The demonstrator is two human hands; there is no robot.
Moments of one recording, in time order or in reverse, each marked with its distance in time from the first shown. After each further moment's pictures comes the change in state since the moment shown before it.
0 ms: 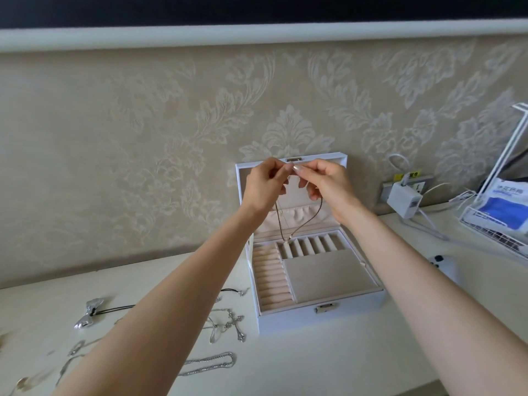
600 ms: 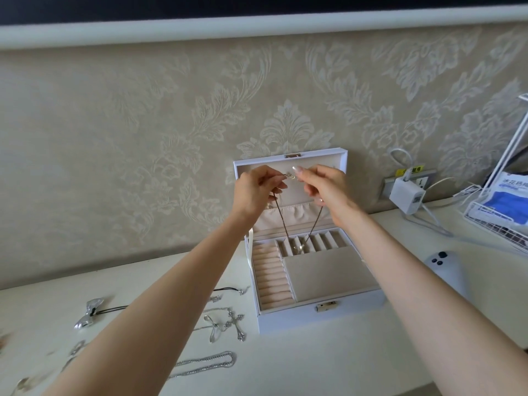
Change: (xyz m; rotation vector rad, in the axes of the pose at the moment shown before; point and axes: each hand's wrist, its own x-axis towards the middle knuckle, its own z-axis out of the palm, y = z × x) left_hand -0.002 -0.020 -0.011 0.095 0.000 -0.037; right_hand -0.005 0.011 -0.002 0.022 0.023 0.094
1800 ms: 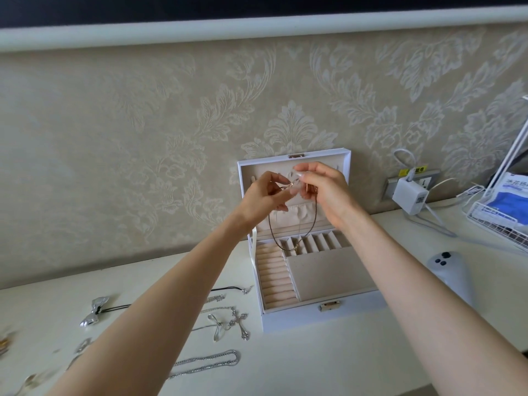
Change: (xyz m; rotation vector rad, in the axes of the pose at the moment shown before) left_hand -0.007 -0.004 -0.007 -0.065 -0.238 -0.089; right_hand -0.002 0.000 0.008 0.146 -0.073 -0.001
